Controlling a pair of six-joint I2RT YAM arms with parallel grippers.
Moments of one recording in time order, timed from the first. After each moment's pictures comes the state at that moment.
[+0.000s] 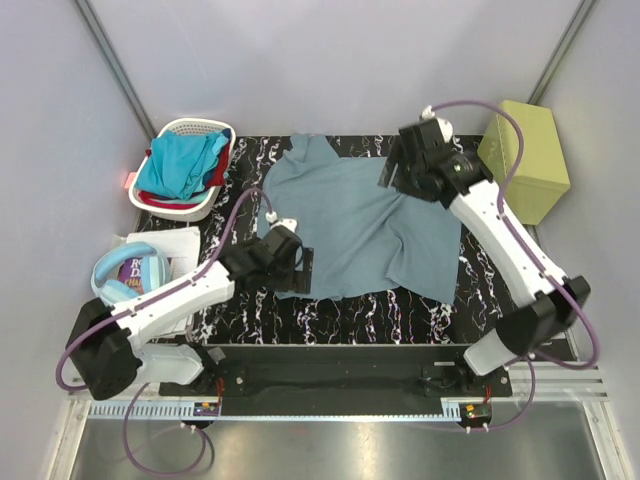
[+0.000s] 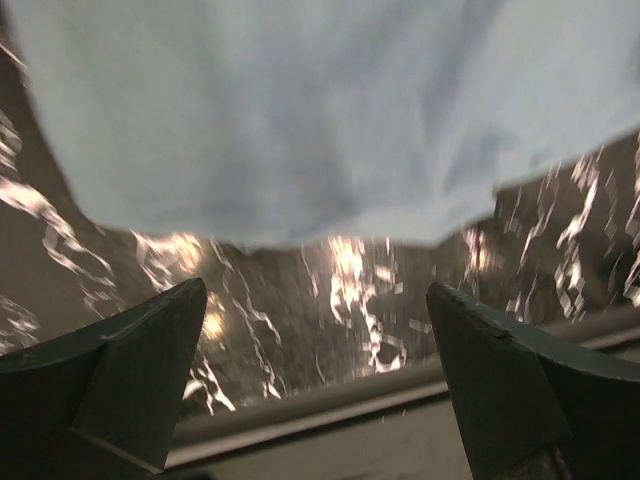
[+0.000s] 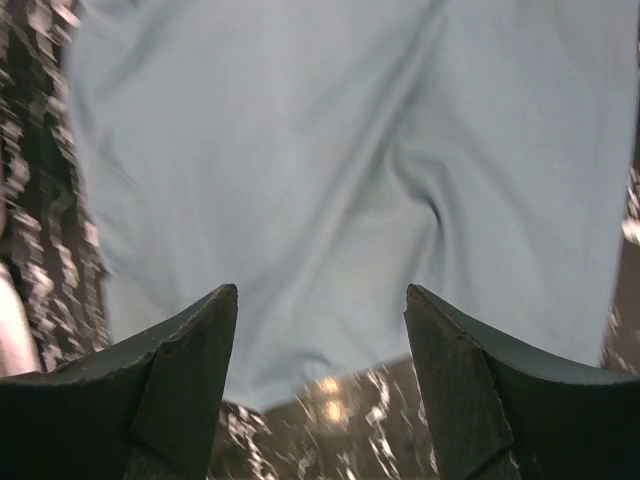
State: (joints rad) left arm -0.79 1.25 0.94 -0.69 -0.19 -0.61; right arm 0.47 1.61 1.80 -0.95 0.28 0.65
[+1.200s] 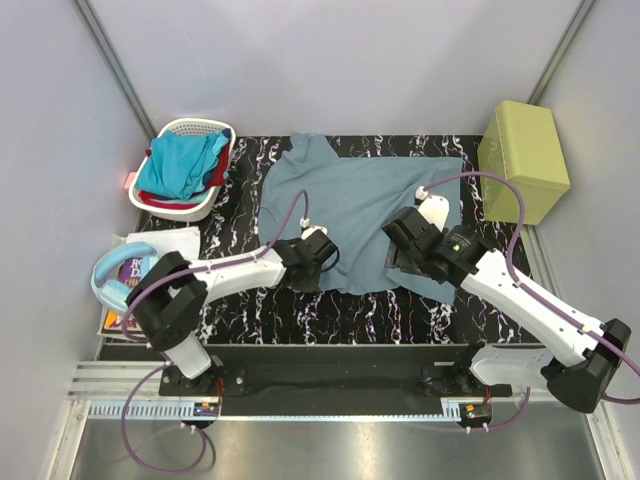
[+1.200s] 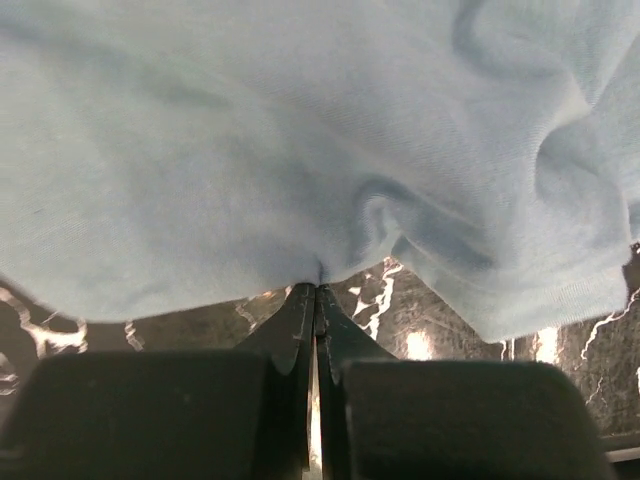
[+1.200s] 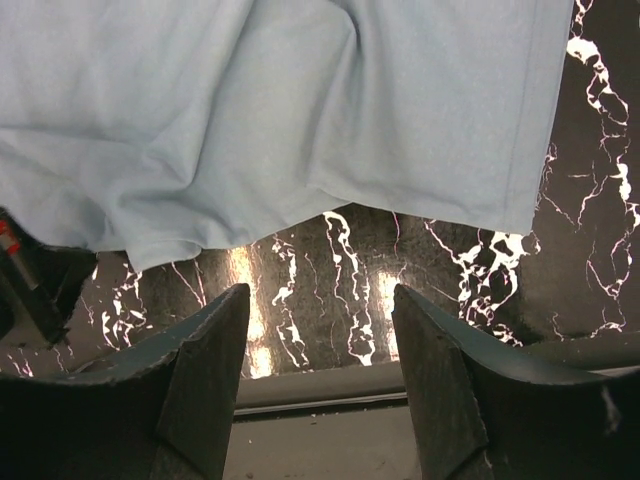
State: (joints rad) left arm -0.88 1.66 1.01 -0.54 -0.24 -0.63; right arm 0.81 1.19 1.21 -1.08 0.50 0.89
